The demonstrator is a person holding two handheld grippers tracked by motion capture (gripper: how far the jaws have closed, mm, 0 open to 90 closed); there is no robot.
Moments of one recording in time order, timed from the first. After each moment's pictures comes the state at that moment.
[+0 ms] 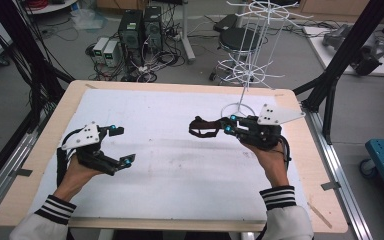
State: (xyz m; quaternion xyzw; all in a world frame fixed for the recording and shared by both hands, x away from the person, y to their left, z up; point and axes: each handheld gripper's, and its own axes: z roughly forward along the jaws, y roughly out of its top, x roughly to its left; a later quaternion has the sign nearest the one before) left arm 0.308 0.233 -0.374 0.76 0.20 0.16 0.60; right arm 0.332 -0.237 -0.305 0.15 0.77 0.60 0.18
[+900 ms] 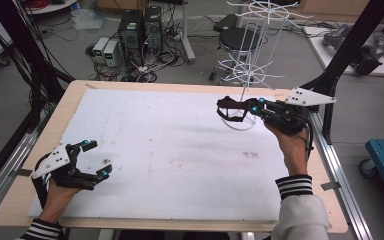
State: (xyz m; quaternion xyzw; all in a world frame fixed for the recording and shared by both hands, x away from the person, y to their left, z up) left arm 0.270 0.289 -0.418 0.70 0.25 0.23 0.63; right arm 0.353 -0.289 -0.277 0.25 0.75 0.57 0.24
